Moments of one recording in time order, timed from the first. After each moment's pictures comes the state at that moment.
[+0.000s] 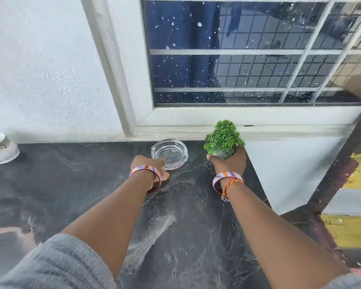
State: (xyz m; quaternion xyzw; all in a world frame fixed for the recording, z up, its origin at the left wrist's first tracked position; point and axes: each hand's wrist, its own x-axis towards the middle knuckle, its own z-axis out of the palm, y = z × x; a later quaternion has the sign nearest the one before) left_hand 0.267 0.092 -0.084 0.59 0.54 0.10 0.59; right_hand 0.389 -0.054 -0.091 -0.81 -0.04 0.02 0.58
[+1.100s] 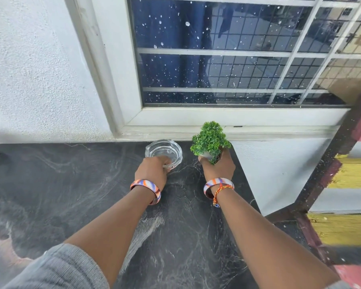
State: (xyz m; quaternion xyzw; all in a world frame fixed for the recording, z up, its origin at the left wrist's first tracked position) left_hand 0.271 0.047 -0.081 0.90 0.37 0.09 0.23; right_hand 0.382 -0.066 -0.095 -0.80 -0.11 0.03 0.59
